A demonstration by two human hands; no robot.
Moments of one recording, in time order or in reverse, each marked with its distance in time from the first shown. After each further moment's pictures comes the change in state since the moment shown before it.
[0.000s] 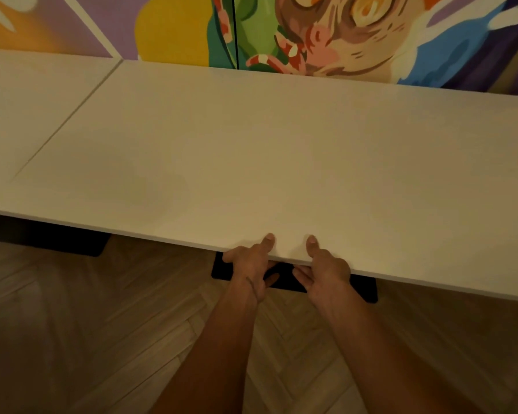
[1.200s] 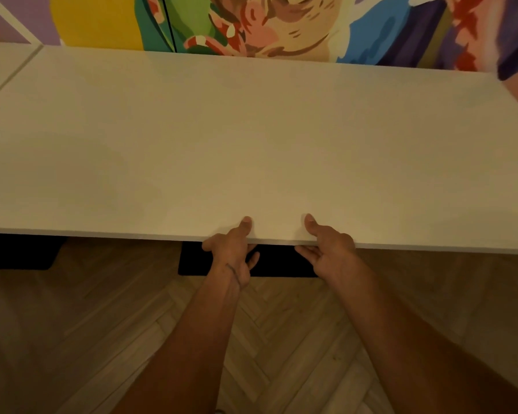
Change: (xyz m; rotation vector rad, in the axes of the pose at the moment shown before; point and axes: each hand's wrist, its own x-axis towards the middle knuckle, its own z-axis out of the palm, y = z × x) left_hand -0.004 -0.035 0.047 0.002 0.015 0.011; right_hand 0.019 -0.052 -0.087 0.079 0.019 -0.053
